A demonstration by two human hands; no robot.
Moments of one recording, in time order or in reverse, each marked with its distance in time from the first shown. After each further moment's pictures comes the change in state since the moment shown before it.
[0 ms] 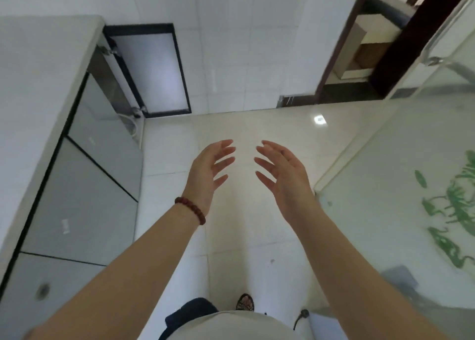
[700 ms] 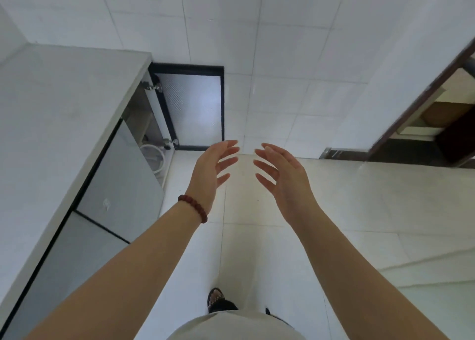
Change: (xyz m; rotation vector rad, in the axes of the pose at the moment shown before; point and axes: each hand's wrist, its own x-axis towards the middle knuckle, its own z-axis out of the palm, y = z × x) left_hand 0.343 0.135 -0.085 0.022 0.159 0.151; right_hand 0.350 -0.054 0.186 -0.069 -0.193 0.031
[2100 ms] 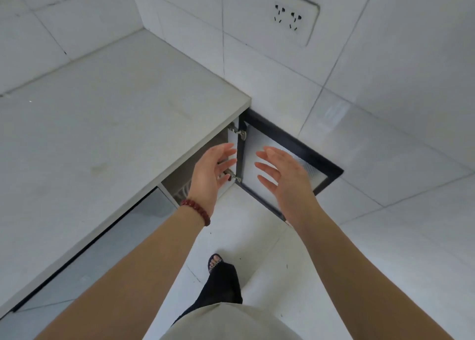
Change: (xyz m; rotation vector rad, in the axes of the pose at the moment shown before) left_hand 0.521 0.082 -0.165 -0.290 0.750 -0.034; right_hand 0.588 -0.020 0.281 -0.198 -0.613 0.304
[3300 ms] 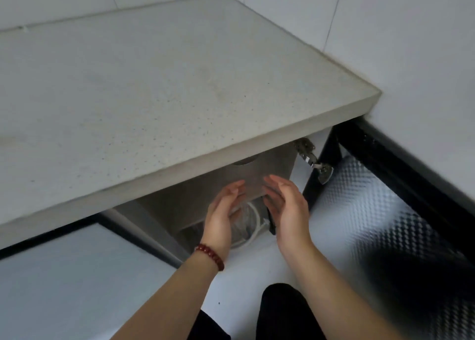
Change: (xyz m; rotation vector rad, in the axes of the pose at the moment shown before) left_hand 0.290 -0.240 -0.079 -0.121 0.355 0.252; right_hand 0.339 0.251 0.029 0.020 -0.272 -0.030
